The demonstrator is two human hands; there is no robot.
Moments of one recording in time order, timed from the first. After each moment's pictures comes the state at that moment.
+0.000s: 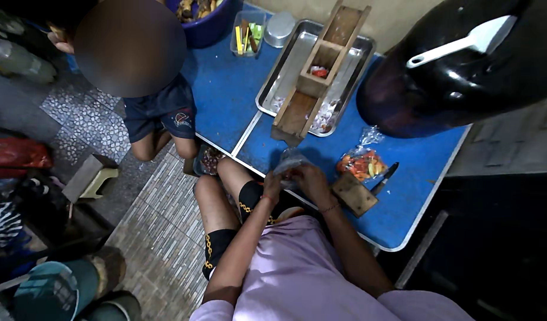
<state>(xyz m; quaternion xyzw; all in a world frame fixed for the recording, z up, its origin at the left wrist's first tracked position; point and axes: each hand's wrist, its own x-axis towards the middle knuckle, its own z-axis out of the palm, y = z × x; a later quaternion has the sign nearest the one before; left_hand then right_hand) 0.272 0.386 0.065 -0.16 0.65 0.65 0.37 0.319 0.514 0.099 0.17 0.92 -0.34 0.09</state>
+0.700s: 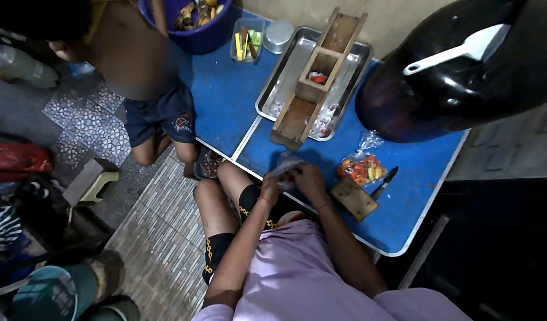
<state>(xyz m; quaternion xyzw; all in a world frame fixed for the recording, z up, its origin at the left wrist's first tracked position) 0.259 0.386 0.075 -0.20 0.60 0.68 0.38 0.295 0.511 0.106 0.29 0.88 -0.37 0.13</state>
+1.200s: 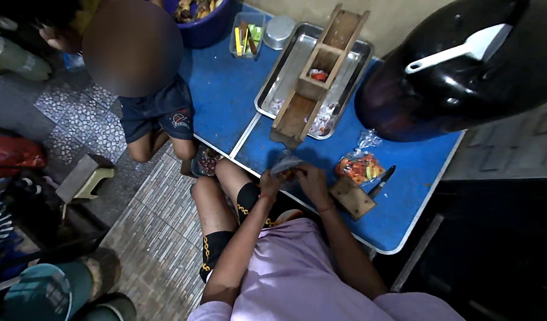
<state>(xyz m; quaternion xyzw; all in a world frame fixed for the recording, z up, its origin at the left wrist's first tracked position) 0.259 0.389 0.067 -0.13 0.74 0.57 0.34 0.316 0.516 0.097 0.26 0.88 -0.39 0.04</state>
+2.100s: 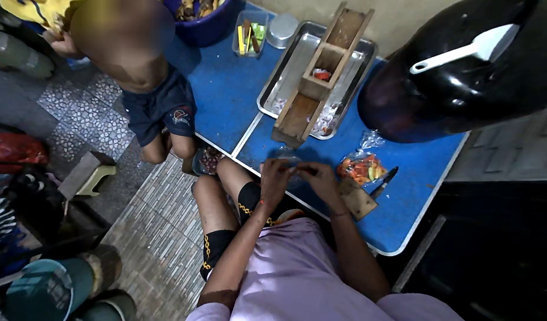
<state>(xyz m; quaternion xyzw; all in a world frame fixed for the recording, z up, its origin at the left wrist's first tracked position) 0.263 0.373 0.109 0.17 0.84 0.51 0.11 0.323 0.529 0.120 0.21 0.81 -0.54 0.01</state>
